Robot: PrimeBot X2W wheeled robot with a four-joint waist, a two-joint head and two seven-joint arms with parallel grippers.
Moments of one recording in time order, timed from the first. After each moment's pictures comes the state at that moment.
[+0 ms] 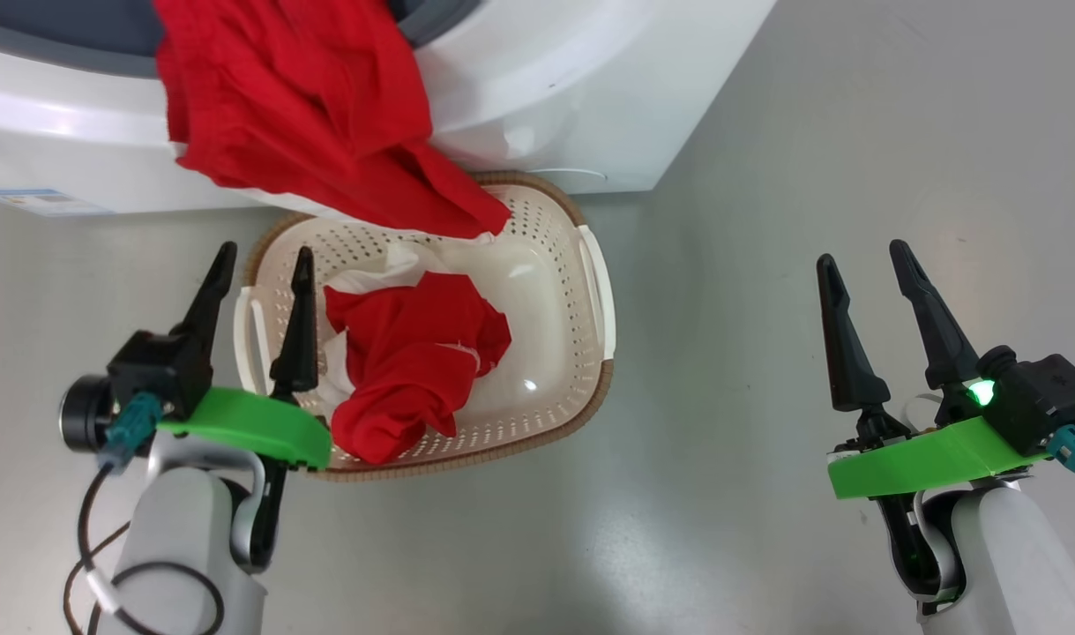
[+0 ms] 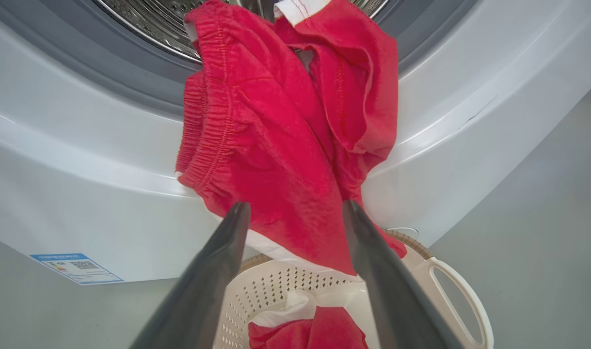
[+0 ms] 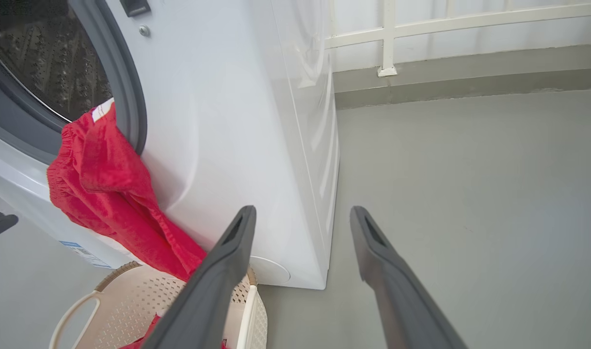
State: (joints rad) left arm -0.53 0.02 0.02 0.50 -0.12 -0.12 -0.26; right arm -0.25 -0.05 0.02 0.14 0.31 0.12 -0.26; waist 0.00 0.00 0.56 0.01
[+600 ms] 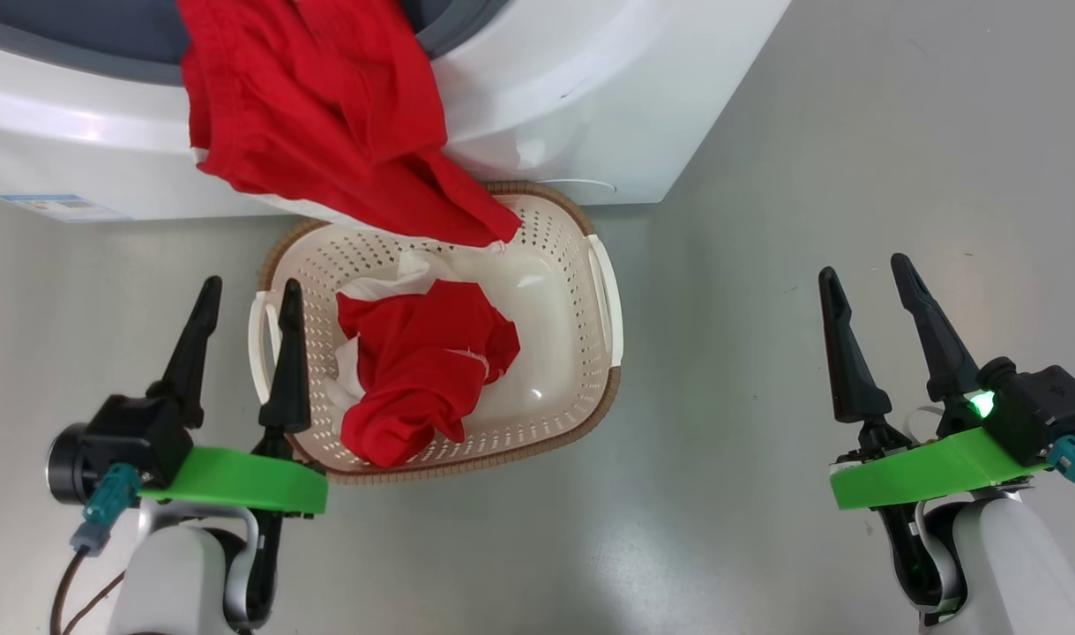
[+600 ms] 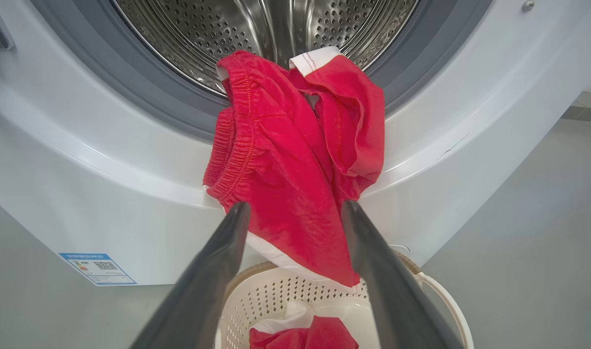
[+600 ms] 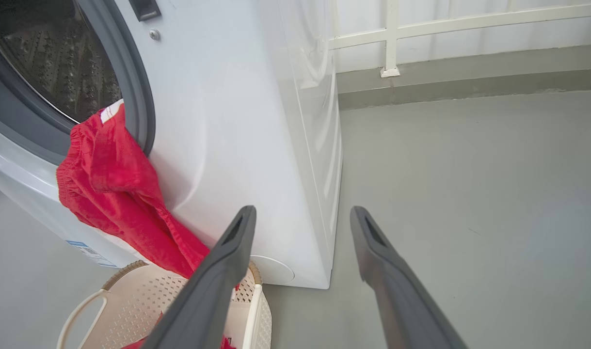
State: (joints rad) left arm -0.38 0.03 0.02 0.29 -0.16 -0.10 -0.26; right arm -0.22 -0.05 0.01 0.14 0.31 0.12 -0.26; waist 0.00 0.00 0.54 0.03
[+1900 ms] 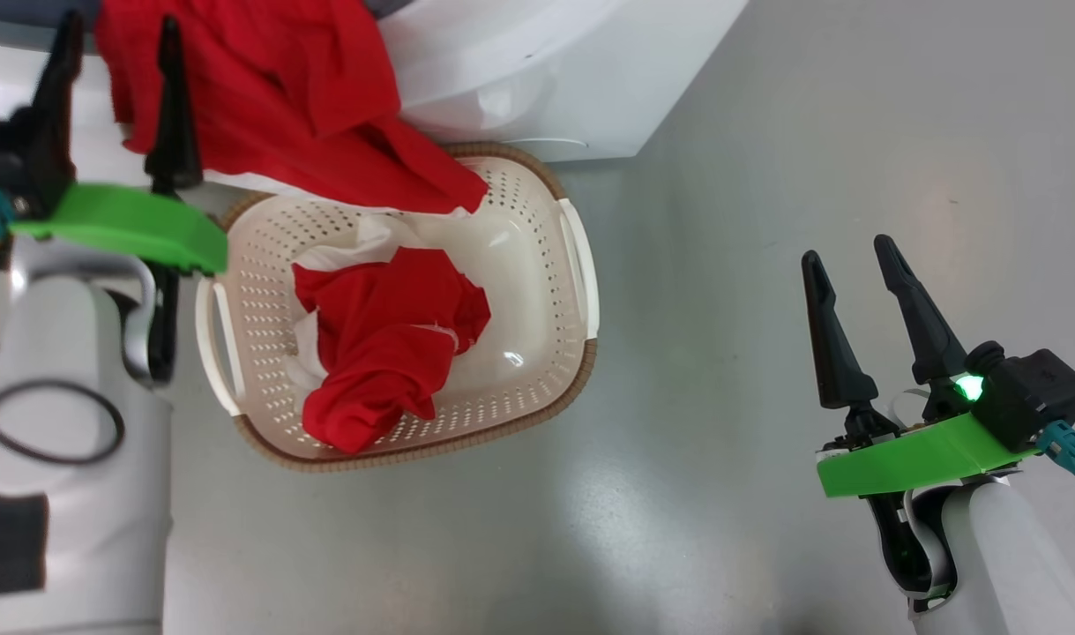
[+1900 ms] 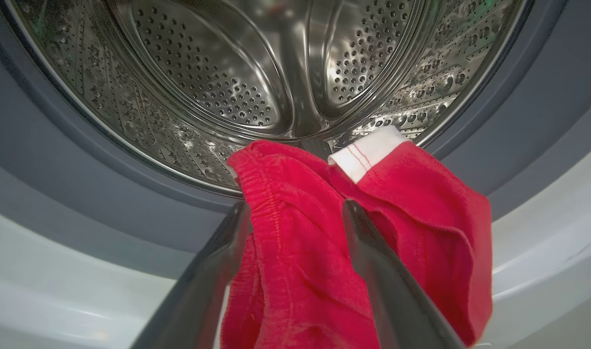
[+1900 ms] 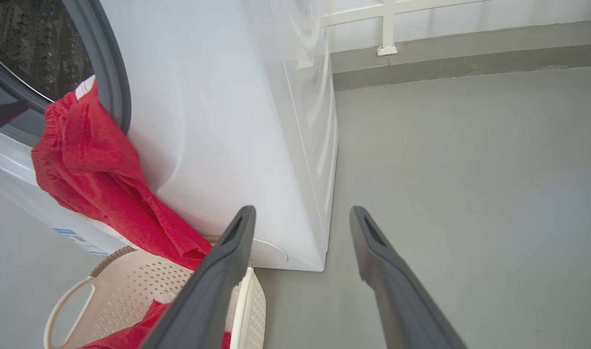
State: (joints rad) left arm -0.86 0.08 0.09 0.60 -0.07 -0.12 -0.26; right arm -0.26 -0.05 0.04 0.13 0.32 0.12 -0.26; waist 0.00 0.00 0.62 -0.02
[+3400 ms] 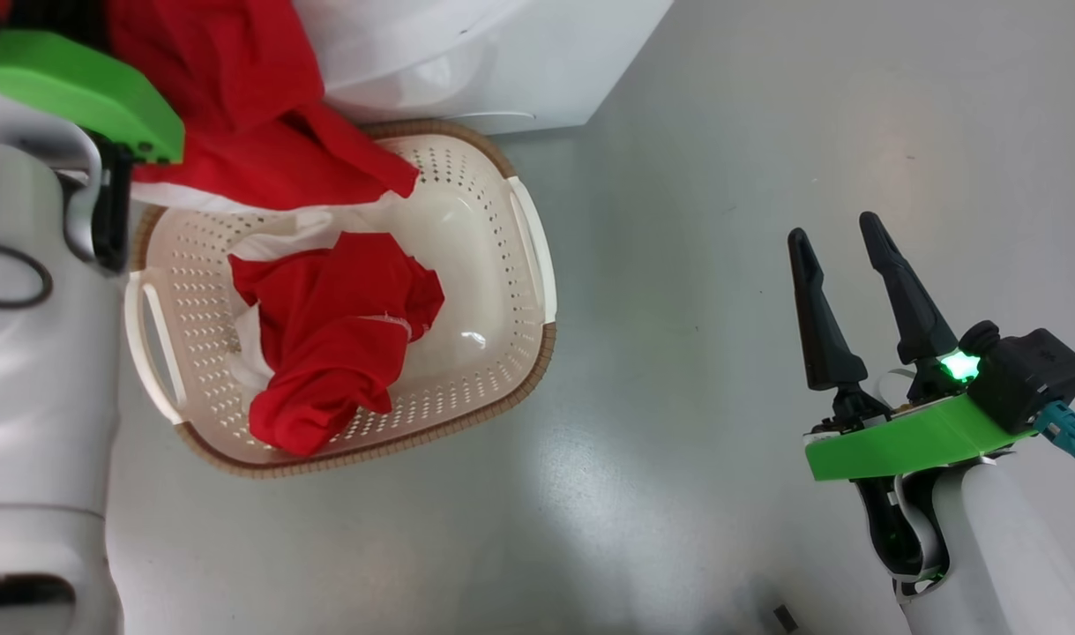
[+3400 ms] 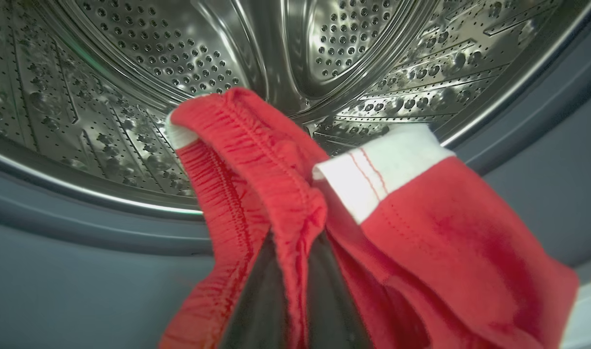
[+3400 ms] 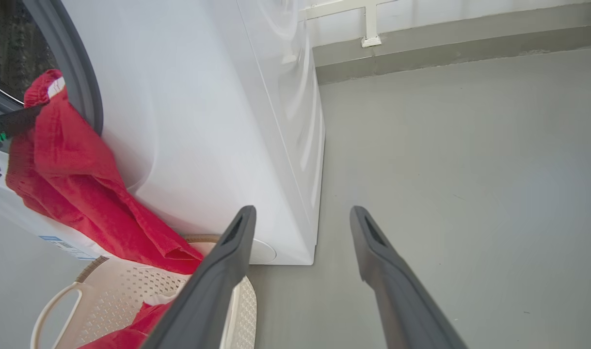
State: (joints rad) left arm -1.18 0.16 -0.04 0.96 -0.21 -0.13 -0.26; right arm -0.30 -0.05 0.08 0.13 0.37 0.12 -0.26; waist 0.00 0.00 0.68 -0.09
